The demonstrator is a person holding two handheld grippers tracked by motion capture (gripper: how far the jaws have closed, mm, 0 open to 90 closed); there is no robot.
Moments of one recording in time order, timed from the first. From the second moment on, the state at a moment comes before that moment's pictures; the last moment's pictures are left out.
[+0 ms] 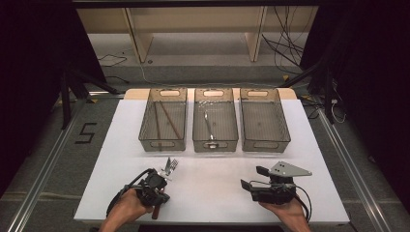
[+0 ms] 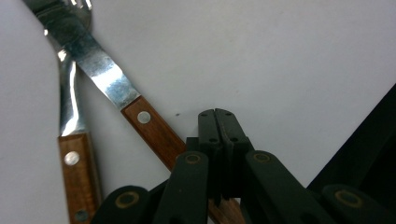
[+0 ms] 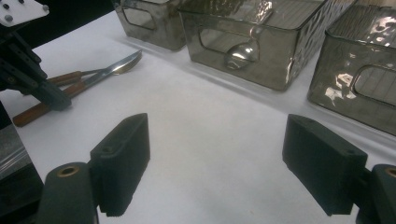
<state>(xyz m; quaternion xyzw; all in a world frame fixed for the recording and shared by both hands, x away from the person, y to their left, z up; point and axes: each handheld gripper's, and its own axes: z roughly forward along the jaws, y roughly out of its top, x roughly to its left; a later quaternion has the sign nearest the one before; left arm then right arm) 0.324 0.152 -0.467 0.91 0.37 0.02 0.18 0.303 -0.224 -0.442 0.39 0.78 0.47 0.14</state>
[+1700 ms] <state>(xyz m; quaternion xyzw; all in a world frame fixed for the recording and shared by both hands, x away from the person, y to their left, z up) 0.329 0.162 -0.465 0.88 0.45 0.02 0.12 0.302 -0.224 -0.441 0.39 0.77 0.48 0.14</state>
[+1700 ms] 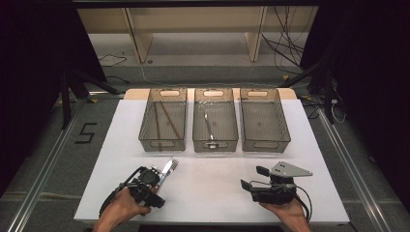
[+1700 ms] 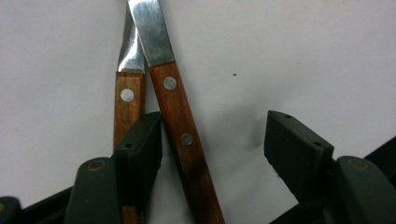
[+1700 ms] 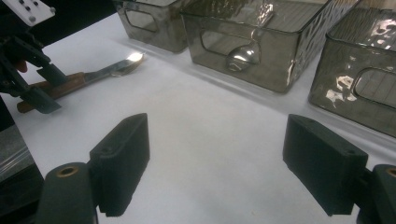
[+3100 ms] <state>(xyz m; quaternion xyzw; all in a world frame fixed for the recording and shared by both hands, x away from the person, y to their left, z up) 0.335 0.172 -0.463 0.89 0.44 0.05 0.12 0.303 -0.223 -0.443 0.39 0.78 0.47 0.14</state>
